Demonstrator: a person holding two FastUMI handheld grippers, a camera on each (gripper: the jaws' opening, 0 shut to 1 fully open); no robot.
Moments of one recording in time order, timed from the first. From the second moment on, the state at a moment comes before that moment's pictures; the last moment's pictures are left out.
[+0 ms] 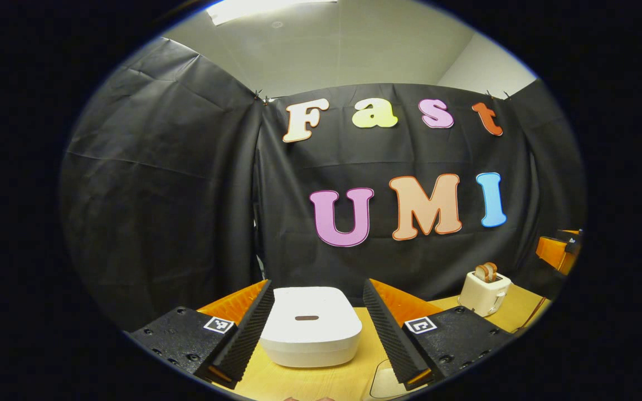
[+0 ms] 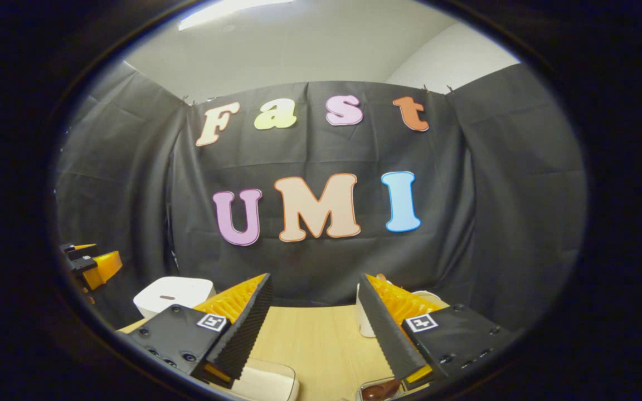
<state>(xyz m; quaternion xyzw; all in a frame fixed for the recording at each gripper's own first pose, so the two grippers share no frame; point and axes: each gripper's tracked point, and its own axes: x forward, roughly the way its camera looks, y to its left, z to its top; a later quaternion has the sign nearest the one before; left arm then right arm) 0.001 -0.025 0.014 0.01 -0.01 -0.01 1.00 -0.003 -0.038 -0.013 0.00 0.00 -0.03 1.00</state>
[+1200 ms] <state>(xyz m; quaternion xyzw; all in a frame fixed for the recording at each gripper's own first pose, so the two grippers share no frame) 0.052 -0.007 0.011 -0.01 -0.01 -0.05 1.00 0.003 -0.029 -0.009 -0.02 0.00 -0.04 1.00</state>
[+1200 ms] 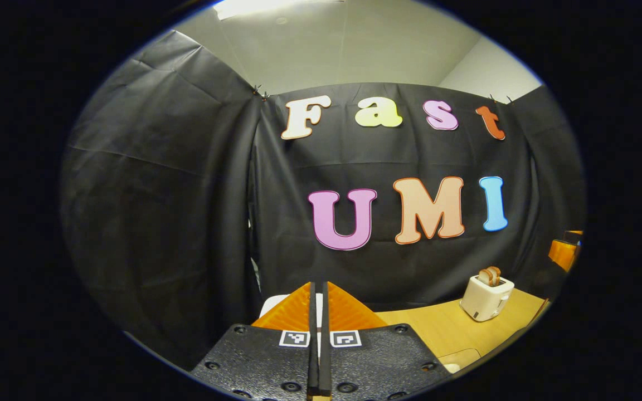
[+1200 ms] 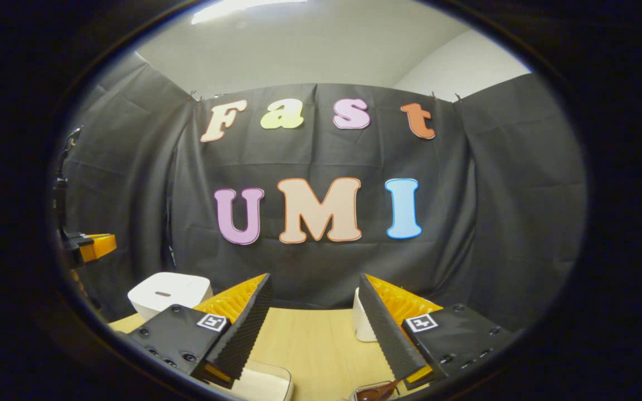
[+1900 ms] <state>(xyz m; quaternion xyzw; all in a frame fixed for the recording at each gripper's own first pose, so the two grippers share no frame) 0.125 0.007 -0.086 -0.04 0.11 -0.08 0.99 -0.004 -0.028 -0.016 -0.06 0.01 -0.07 1.00</state>
